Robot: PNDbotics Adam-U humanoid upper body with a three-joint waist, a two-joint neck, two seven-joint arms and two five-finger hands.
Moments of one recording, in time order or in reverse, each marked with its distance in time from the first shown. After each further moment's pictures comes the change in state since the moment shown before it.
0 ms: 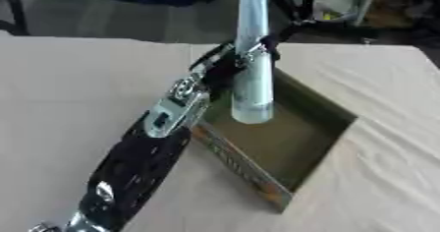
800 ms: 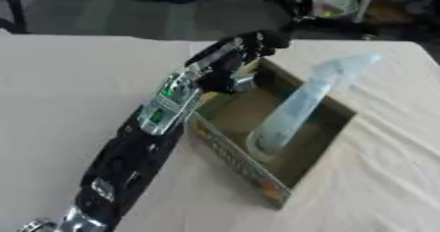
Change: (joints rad) left arm 0.010 0.026 0.029 0.002 -0.242 -0.221 -0.117; right arm 0.016 -0.006 -0.012 0.000 -0.038 -0.007 0.034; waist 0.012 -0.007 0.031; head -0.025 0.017
